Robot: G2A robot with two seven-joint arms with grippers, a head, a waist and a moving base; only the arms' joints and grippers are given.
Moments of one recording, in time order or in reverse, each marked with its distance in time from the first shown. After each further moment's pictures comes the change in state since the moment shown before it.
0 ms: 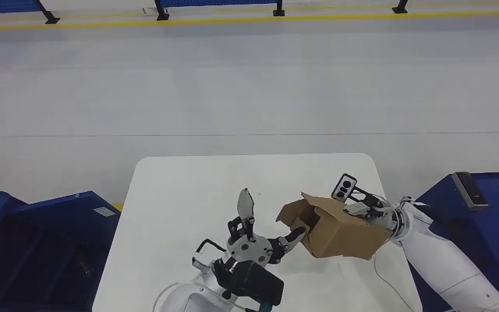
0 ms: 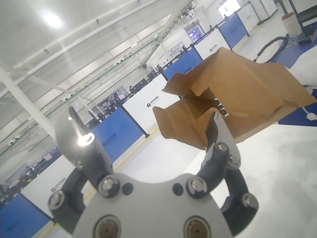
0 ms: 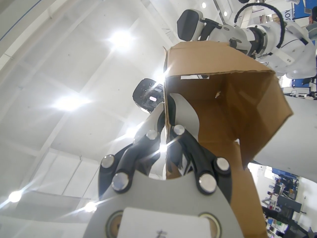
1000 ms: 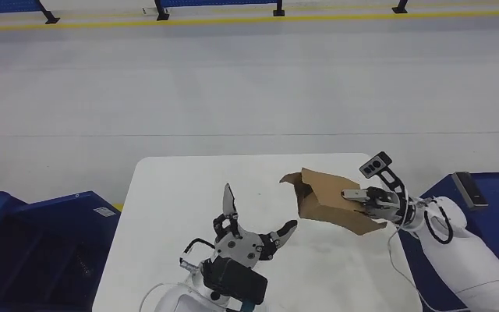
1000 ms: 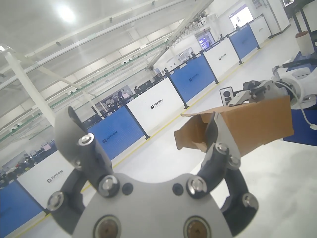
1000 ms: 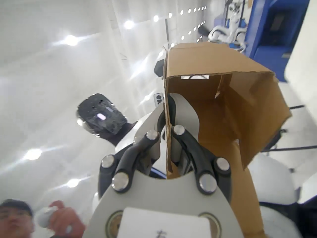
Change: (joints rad) left arm 0.026 0.006 -0.031 -0.053 -0.092 0.061 0.023; right arm -0.074 0.013 0.220 -0.019 -0.312 -0.485 -0.224
